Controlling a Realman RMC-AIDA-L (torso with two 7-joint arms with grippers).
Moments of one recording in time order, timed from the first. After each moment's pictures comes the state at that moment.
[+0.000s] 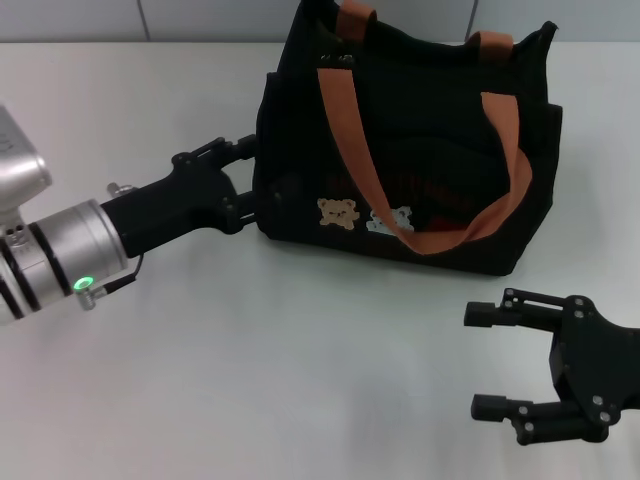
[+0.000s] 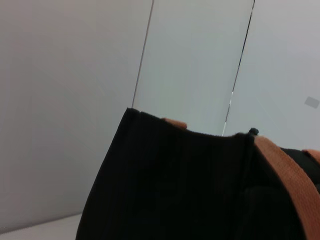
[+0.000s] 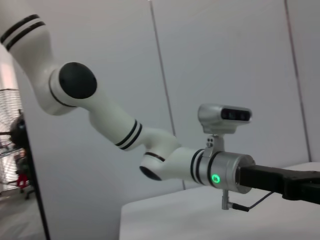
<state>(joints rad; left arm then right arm) -0.55 -2.08 0.58 0.23 1.74 1.37 -0.95 0.39 2.06 -0.66 -0.50 -2.01 -1.96 0.98</state>
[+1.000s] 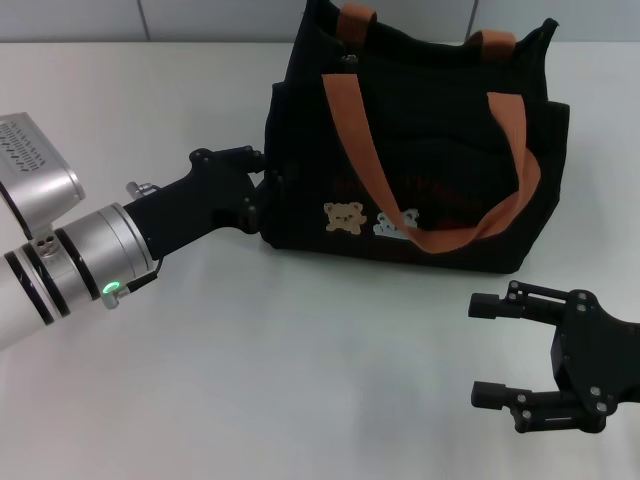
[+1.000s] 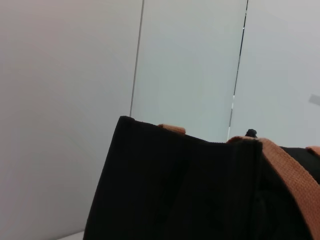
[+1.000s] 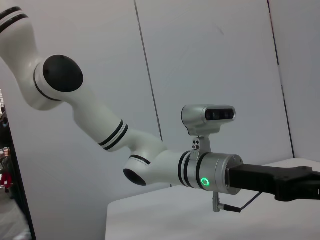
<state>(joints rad) -0.59 -2.08 0.58 0.11 1.66 1.33 -0.75 0.39 2.06 -0.64 -0.50 -2.01 -1.93 0.98</state>
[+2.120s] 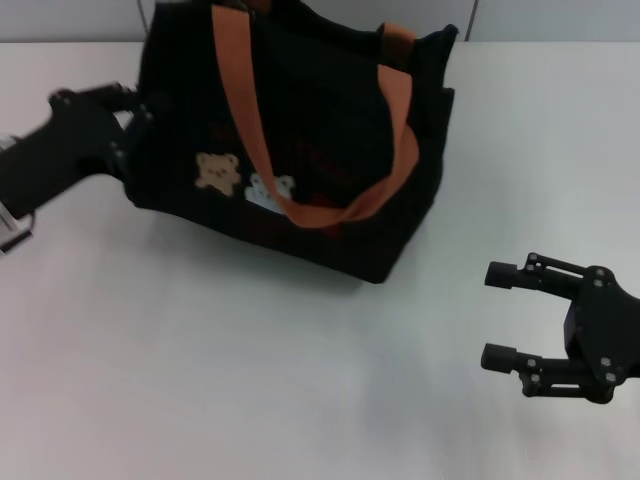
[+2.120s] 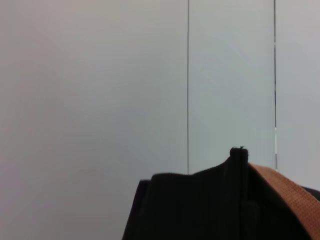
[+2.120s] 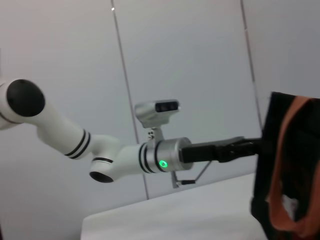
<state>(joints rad) -0.43 -2.05 0.58 0.42 1.58 1.50 -0.88 0.38 2.06 -0.56 -0.49 -2.01 -1.93 0.98</state>
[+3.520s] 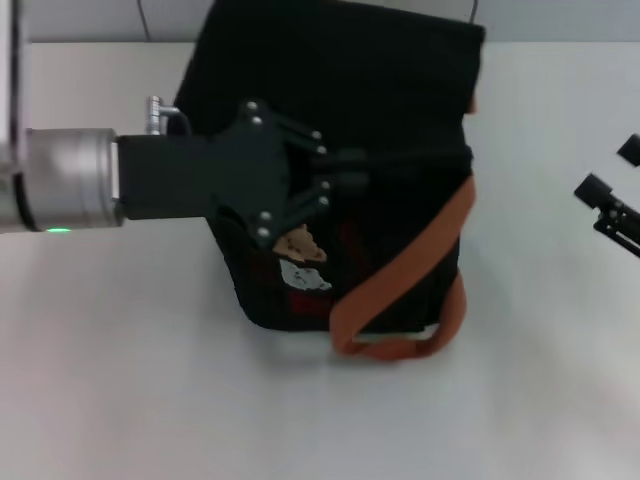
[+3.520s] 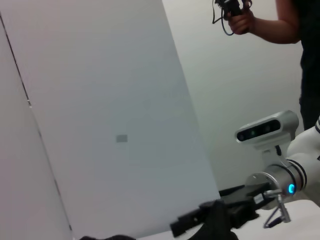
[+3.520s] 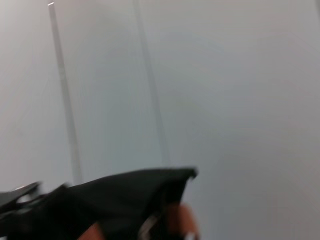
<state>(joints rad) -0.47 -2.08 1.07 0.87 1.60 1.67 -1.02 0.35 2.08 -0.03 -0.32 -2.01 -1.78 0.84</state>
